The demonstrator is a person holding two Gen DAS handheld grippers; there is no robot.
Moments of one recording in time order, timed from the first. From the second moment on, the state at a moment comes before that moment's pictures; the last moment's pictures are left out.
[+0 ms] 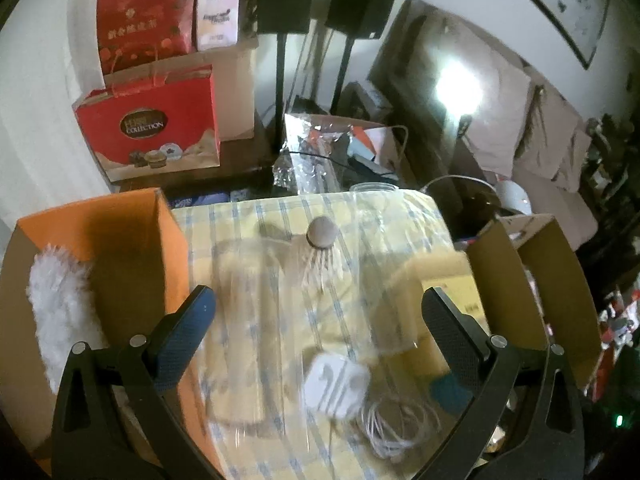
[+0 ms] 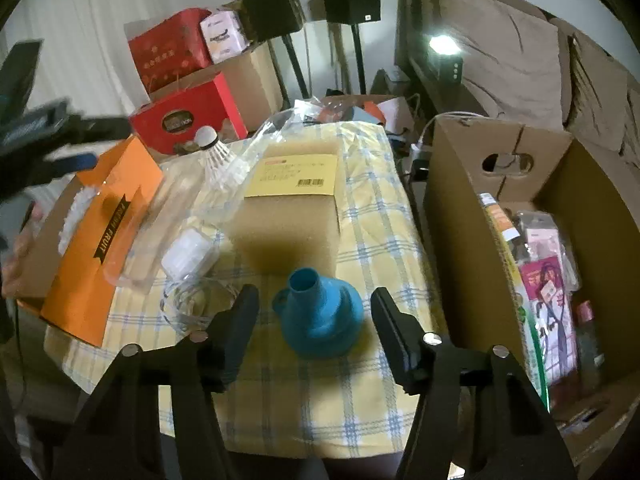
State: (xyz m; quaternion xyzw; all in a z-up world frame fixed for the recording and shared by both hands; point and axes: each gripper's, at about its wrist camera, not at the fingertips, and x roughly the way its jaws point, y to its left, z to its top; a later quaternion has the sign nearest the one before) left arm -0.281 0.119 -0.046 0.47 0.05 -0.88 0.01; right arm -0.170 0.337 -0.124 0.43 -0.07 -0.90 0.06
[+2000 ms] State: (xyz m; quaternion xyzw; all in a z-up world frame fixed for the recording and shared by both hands) left arm -0.279 0.101 -0.010 0.45 0.09 -0.89 -0.02; right arm -0.155 0.323 -0.061 0.38 -0.05 -0.92 0.08
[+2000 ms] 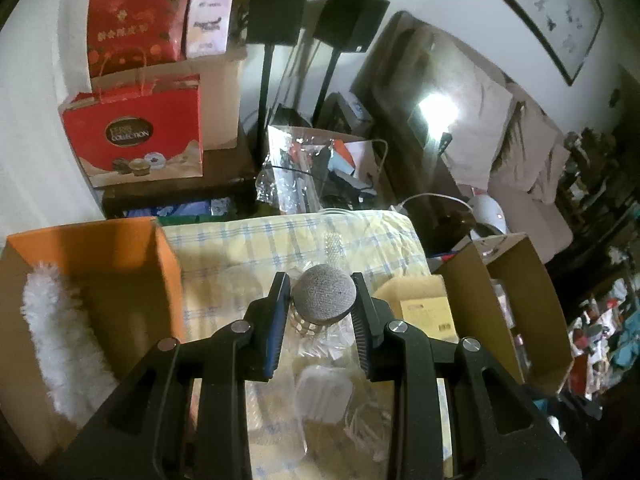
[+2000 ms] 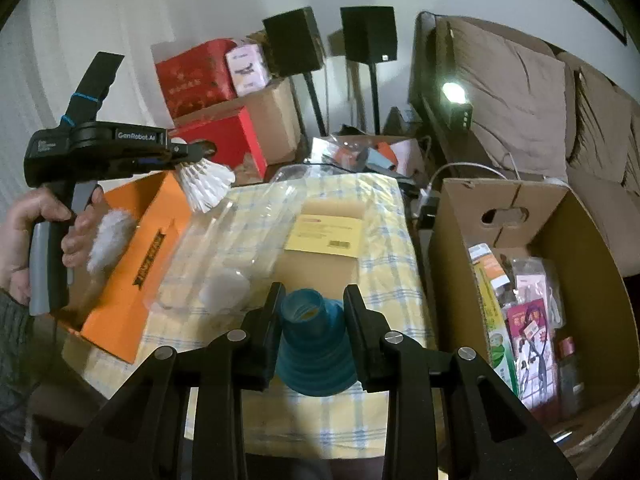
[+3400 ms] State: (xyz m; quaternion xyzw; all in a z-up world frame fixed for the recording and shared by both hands) left arm -0.224 -0.065 -0.009 0.47 0.10 -0.87 0.10; right arm -0.214 0.090 -0.026 0.37 0.03 -0.89 0.27
